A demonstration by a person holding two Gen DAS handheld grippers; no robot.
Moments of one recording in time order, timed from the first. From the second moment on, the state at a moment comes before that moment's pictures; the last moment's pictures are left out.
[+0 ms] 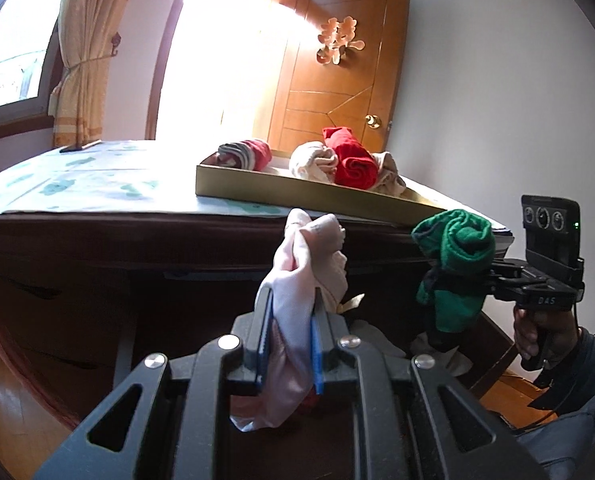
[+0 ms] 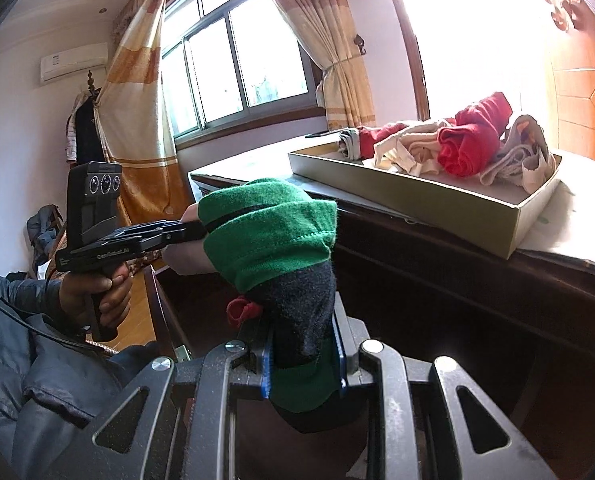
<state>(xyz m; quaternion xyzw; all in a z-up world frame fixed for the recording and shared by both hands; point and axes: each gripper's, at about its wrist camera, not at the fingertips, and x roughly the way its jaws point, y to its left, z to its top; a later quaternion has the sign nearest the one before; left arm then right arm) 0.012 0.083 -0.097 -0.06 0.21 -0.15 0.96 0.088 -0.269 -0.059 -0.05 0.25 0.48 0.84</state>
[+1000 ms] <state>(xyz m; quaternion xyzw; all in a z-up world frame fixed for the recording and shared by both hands) -0.022 0.073 -0.050 -0.01 0.11 -0.10 0.99 0.067 -0.284 -0.051 -0.04 0.17 0.49 0.86</state>
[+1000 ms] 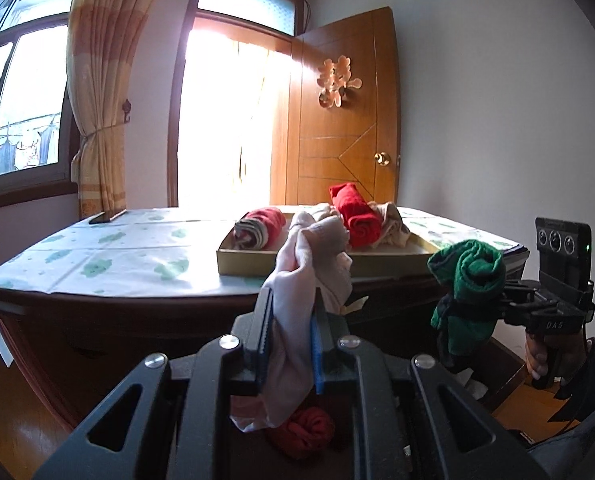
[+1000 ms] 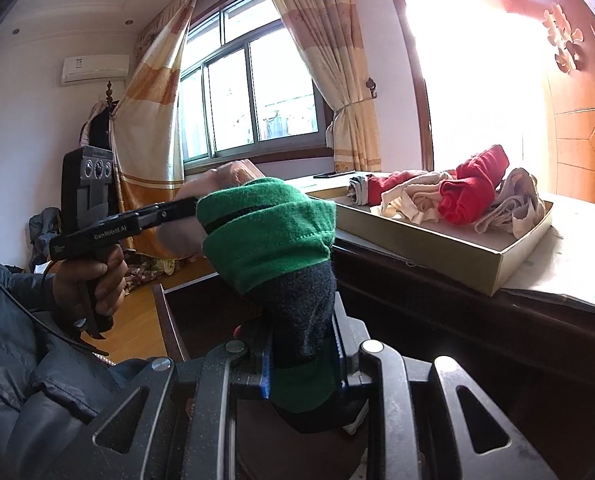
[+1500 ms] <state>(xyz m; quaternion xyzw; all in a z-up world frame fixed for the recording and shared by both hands) -0.019 0.082 -0.034 0.00 0.10 -0.08 0.99 0.065 -0.292 -0.033 -0.02 0.15 0.48 0.86</state>
